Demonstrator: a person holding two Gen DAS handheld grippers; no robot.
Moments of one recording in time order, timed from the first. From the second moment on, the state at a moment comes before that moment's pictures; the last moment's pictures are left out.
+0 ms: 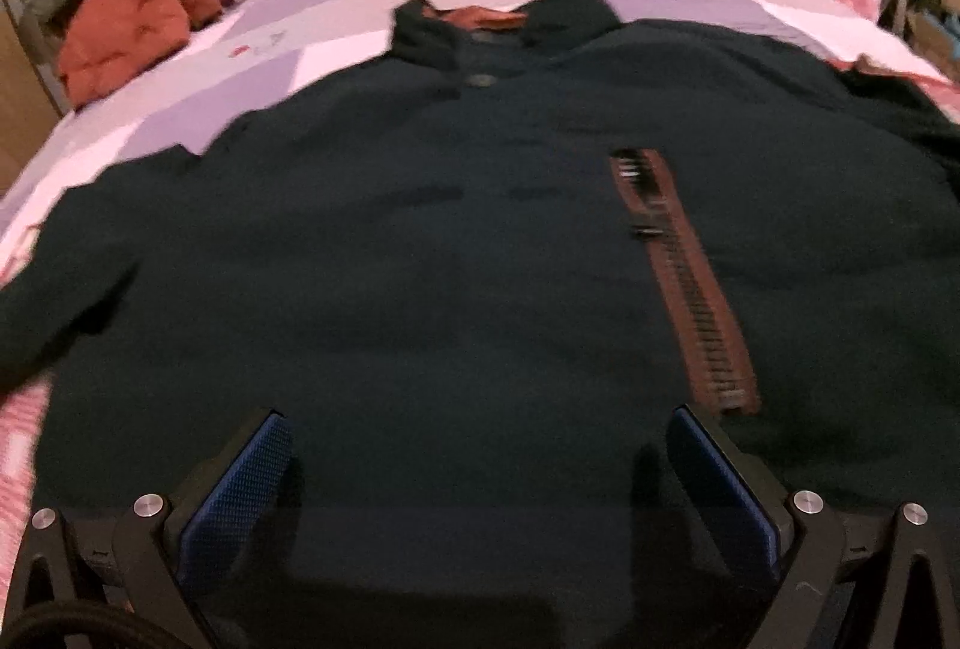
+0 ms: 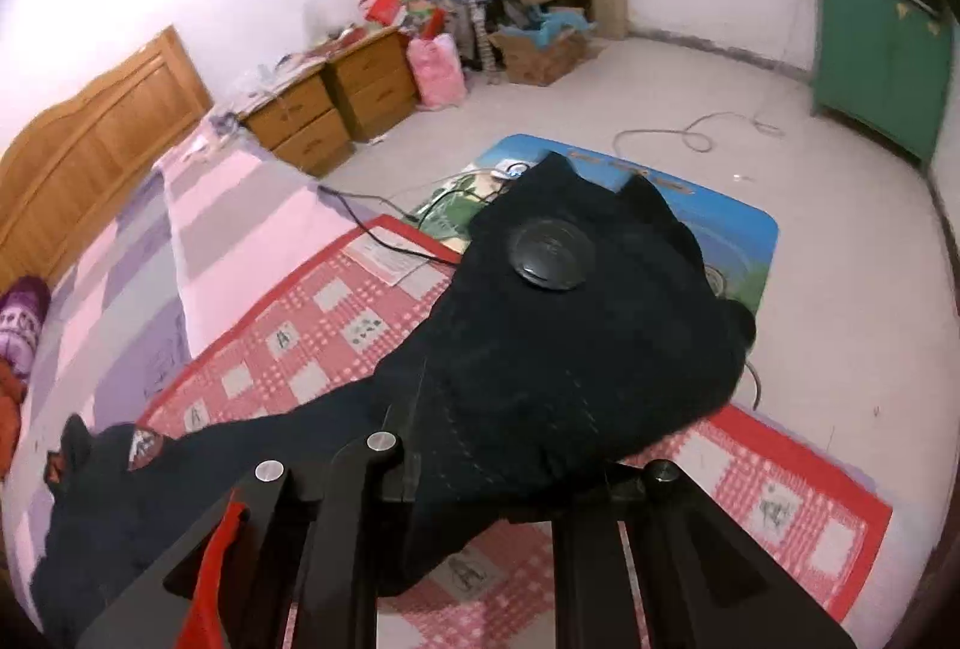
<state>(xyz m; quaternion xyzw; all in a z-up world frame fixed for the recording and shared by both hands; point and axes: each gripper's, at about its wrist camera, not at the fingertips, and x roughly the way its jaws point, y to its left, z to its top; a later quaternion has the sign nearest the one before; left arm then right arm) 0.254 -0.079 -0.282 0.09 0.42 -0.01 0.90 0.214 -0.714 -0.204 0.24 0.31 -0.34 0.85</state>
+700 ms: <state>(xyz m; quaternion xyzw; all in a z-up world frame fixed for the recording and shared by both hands) 0.211 0.103 -0.301 0.04 0.45 0.06 0.89 0.421 -0.195 -0.186 -0.17 0.30 0.00 0.94</state>
